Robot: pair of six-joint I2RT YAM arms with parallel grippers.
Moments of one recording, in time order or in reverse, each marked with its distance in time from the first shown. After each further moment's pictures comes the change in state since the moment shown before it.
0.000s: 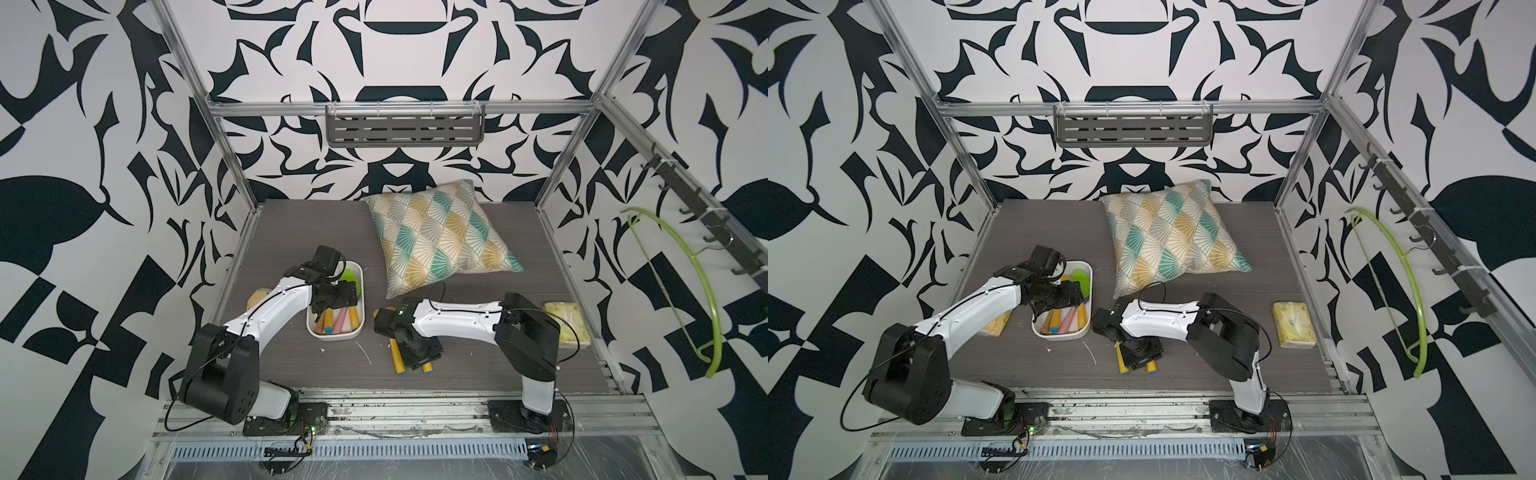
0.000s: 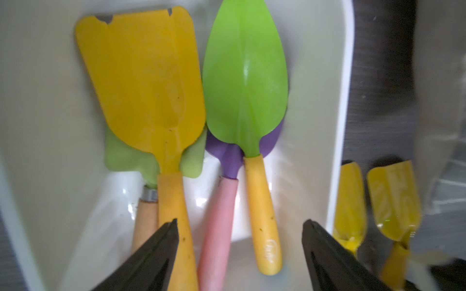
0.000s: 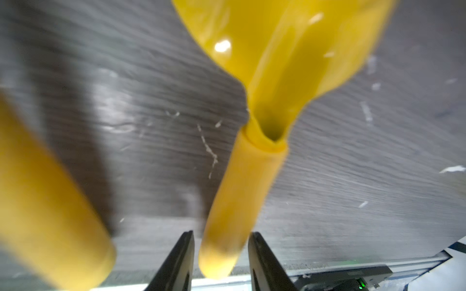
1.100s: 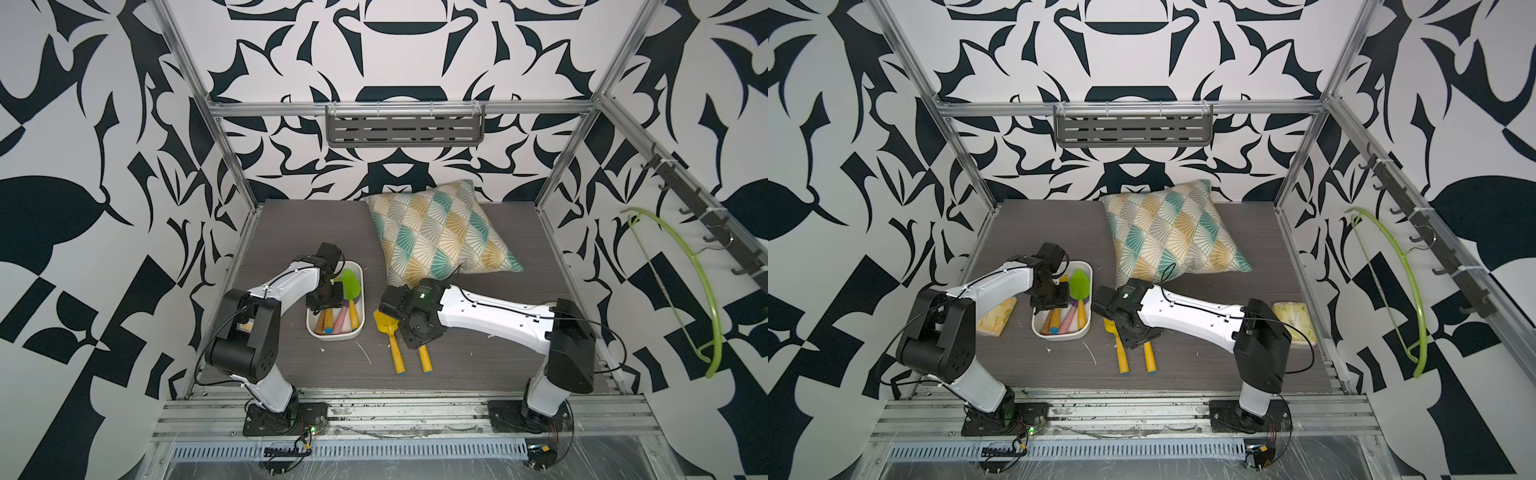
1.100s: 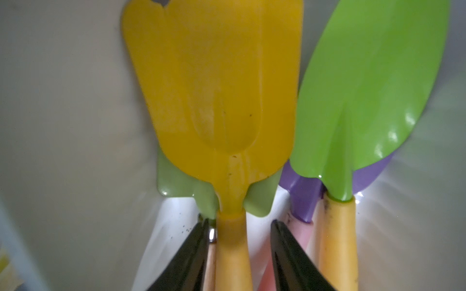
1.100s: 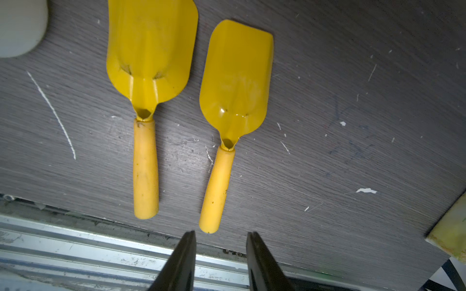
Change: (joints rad) left arm 0.054 0.194 0.073 -0.069 -0.101 0.058; right arm -0.031 -0.157 0.107 -0.040 0.097 -0.094
